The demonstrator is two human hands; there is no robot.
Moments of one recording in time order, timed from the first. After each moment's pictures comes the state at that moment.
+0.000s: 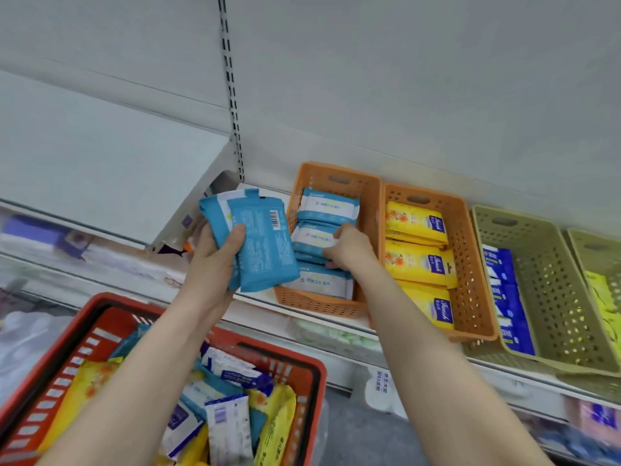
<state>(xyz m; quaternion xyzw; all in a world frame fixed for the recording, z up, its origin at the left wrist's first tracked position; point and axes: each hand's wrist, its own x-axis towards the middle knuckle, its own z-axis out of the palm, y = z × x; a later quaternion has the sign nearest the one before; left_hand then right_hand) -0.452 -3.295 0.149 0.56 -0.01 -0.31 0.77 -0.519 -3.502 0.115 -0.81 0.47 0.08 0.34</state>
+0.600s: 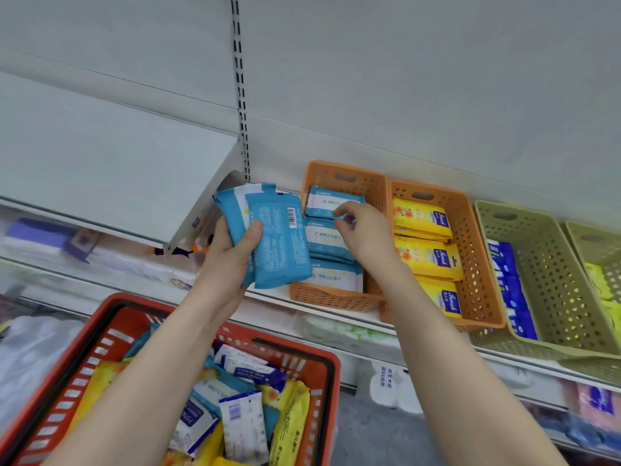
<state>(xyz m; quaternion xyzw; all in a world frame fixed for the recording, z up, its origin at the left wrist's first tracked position) -0.443 -3.284 0.147 0.54 -0.06 -0.34 0.76 -0.531 -3.489 0.145 -0.90 0.35 -0.10 0.23</state>
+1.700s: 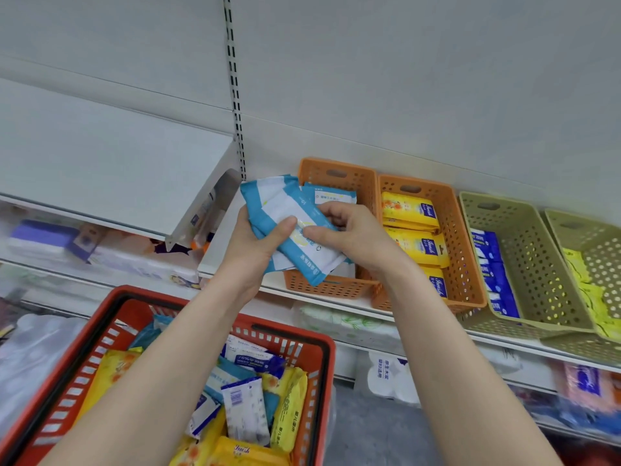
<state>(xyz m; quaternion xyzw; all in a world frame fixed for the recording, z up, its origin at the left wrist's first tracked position) -0.468 -3.303 0.163 0.57 -0.10 -0.33 0.75 -0.567 -3.447 0.193 -0.76 0.23 -0.08 0.60</state>
